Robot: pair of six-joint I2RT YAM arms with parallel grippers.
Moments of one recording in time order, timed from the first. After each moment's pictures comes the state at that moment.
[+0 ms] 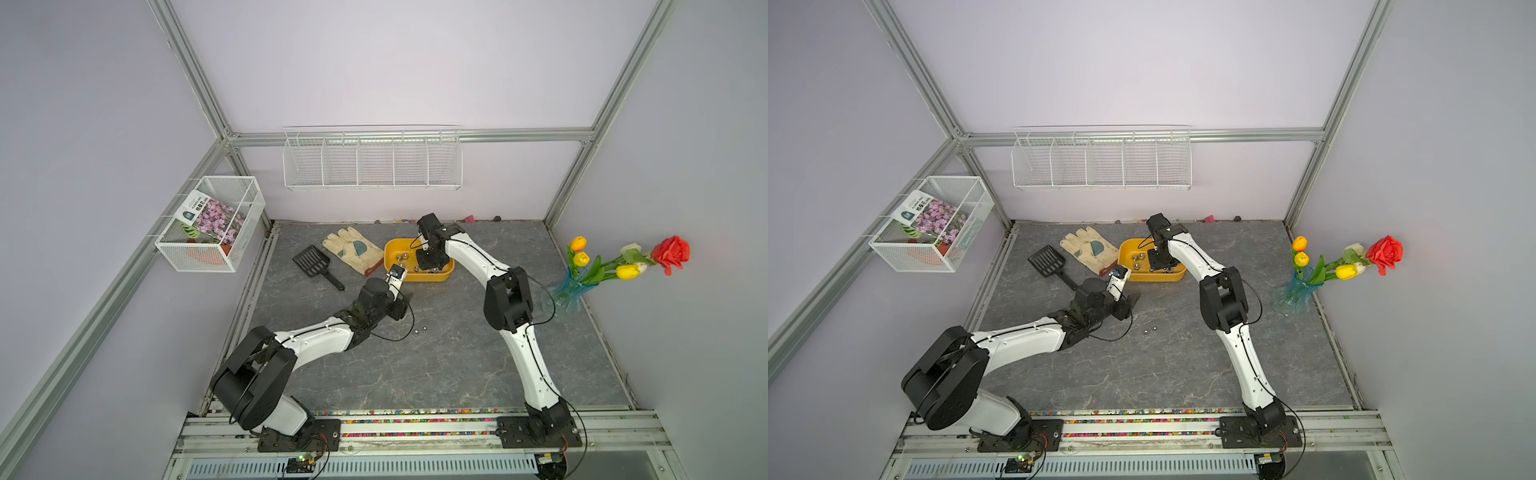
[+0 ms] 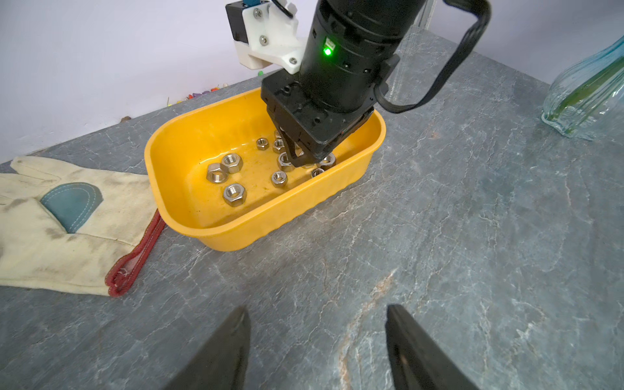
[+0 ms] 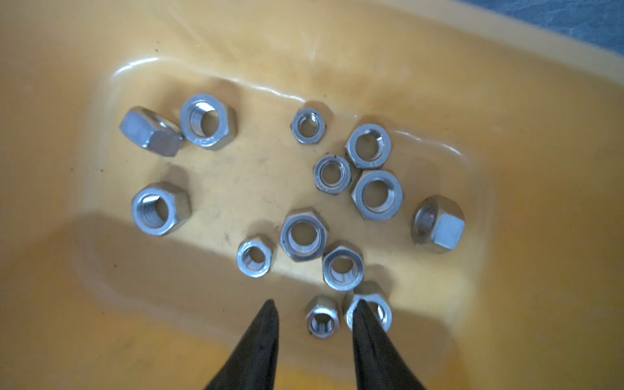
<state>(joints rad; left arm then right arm) -0.73 1.50 0.73 0.32 -0.03 -0.02 0.48 2.45 2.24 -1.00 0.04 0.19</state>
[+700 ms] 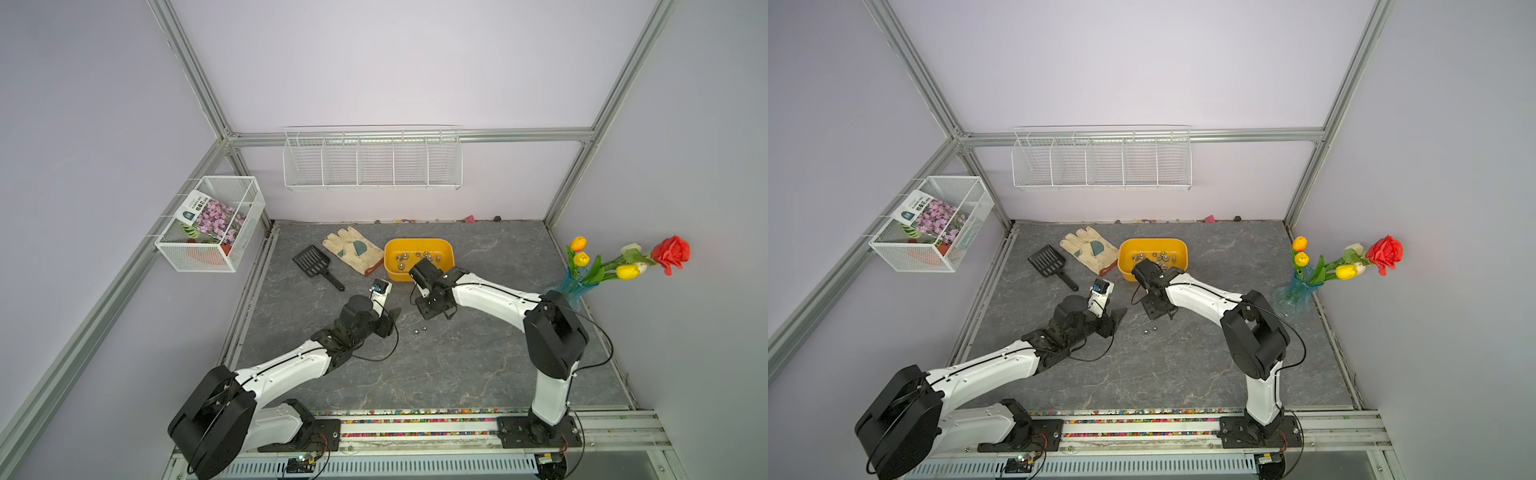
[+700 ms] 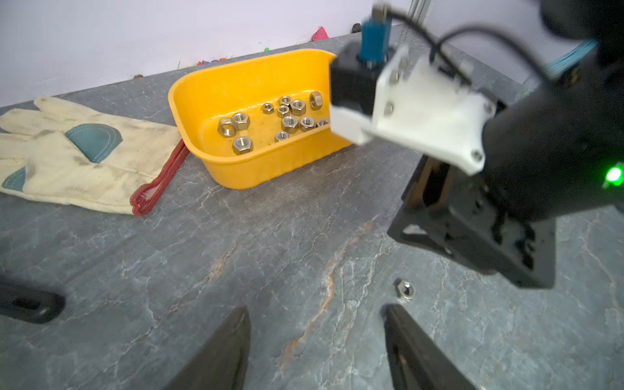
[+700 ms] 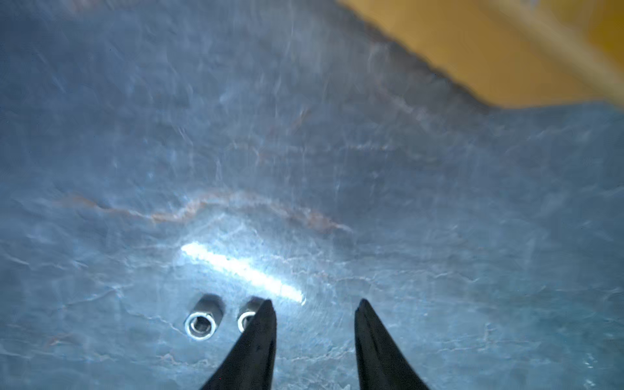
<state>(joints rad) -0.75 1.21 0.51 0.22 -0.03 -0.13 0.75 1.89 1.36 -0.80 0.15 0.23</state>
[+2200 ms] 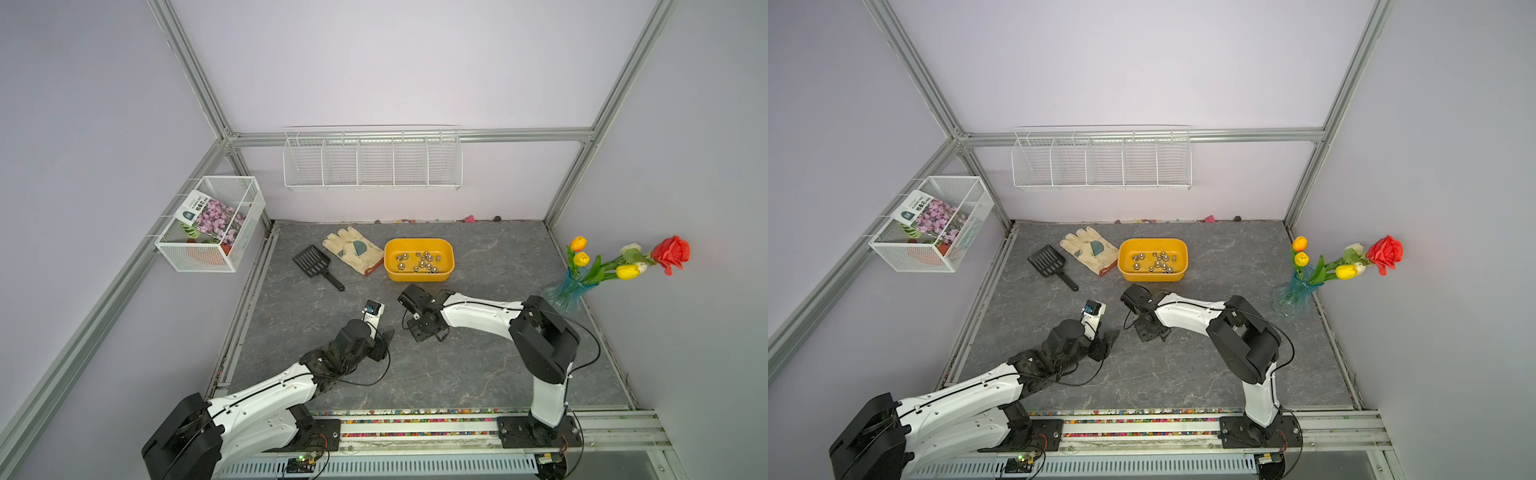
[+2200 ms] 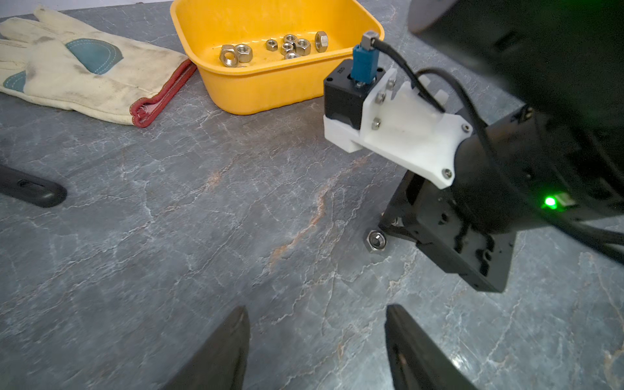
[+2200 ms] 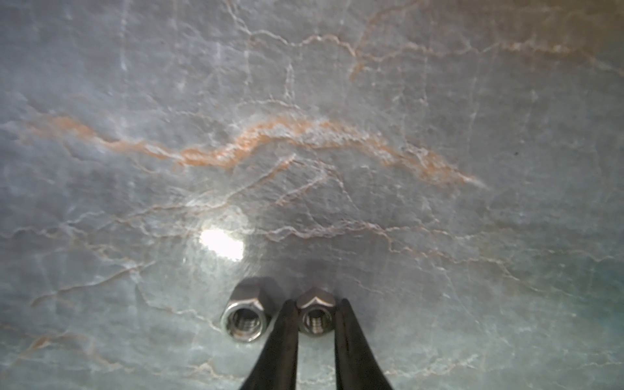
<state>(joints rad) -0.87 1.01 0.39 0.06 -0.16 -0.26 0.86 1.92 1.25 -0.68 0.14 0.35</state>
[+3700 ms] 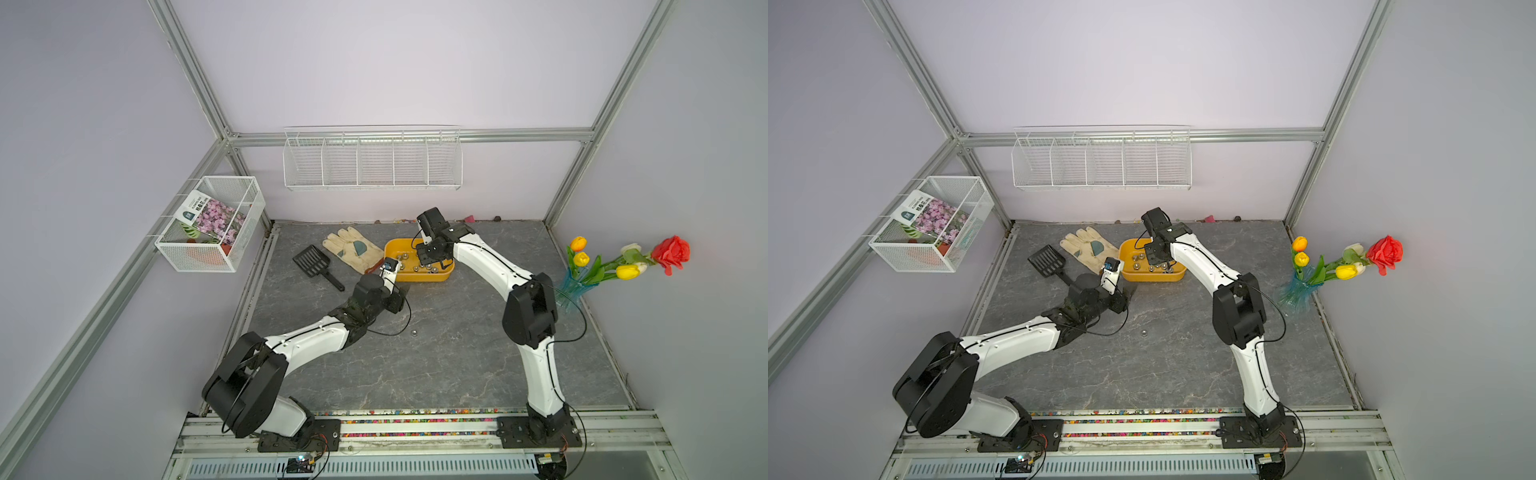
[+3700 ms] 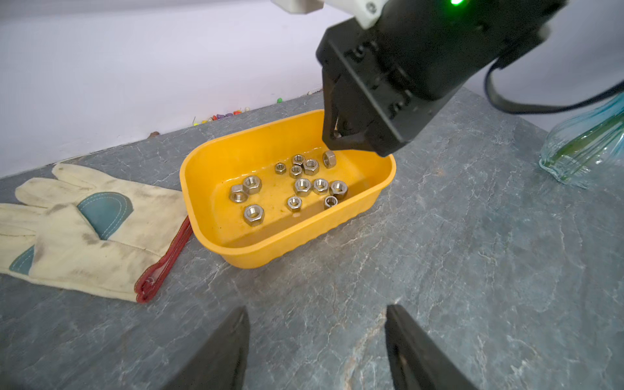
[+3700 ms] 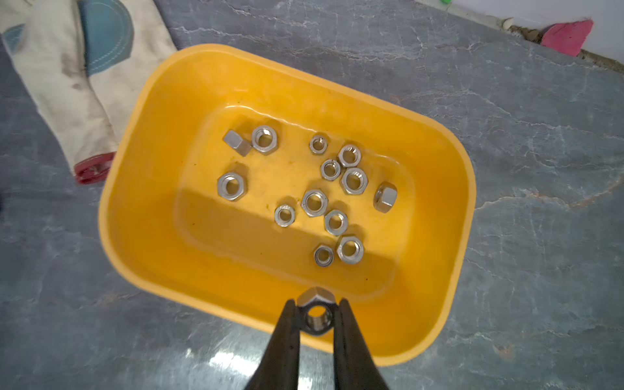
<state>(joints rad) -0.70 1.49 0.76 0.34 -0.03 -0.07 0.53 2.24 2.08 -0.90 0.15 0.17</state>
